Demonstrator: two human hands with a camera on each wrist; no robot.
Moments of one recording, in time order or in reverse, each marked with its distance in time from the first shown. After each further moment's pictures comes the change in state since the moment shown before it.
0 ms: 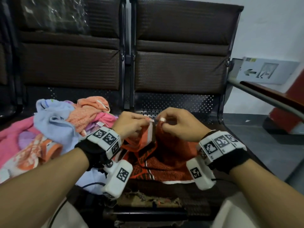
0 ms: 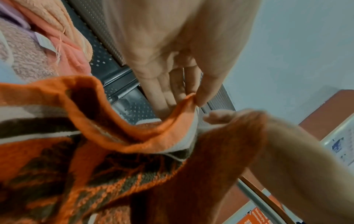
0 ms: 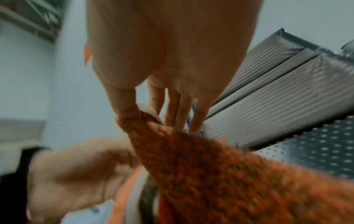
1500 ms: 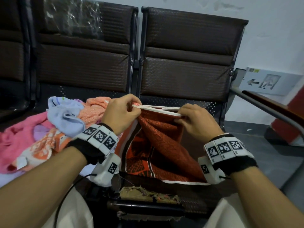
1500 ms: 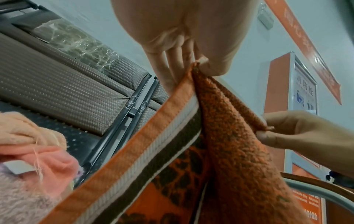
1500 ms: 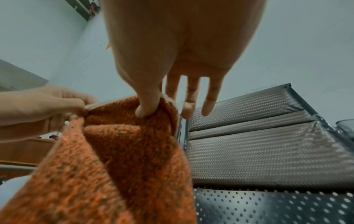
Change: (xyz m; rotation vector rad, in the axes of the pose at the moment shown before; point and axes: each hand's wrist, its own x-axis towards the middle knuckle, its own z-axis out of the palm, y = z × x) left_hand -0.021 0.019 -0.042 0.417 0.382 0.618; right_hand -0.015 -0.012 -0.031 -0.603 0.147 -0.046
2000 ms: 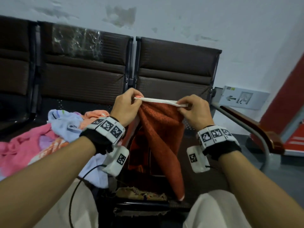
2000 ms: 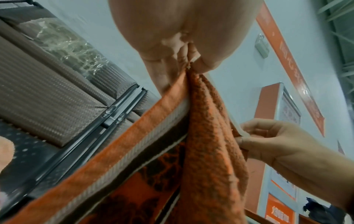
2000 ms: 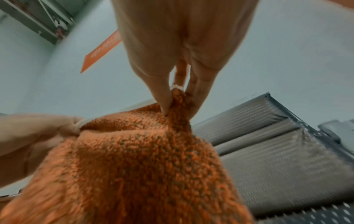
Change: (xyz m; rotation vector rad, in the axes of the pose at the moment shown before) left_hand 0.024 0.083 -0.027 -0.107 0.033 -0.032; right_hand 0.008 -0.022 -0.090 0.231 0.304 0.218
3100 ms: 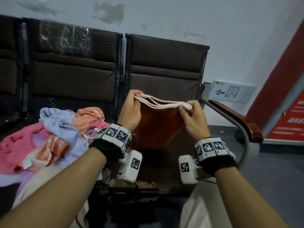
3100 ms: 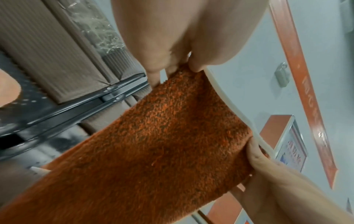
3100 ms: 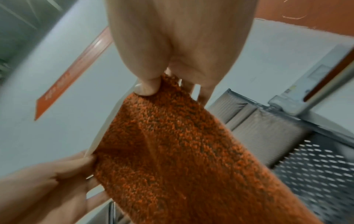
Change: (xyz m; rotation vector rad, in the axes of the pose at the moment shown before) left_hand -0.029 0.036 0.036 -0.284 0.020 -0.004; right_hand -0.050 0.019 -0.018 0.542 0.123 0.142
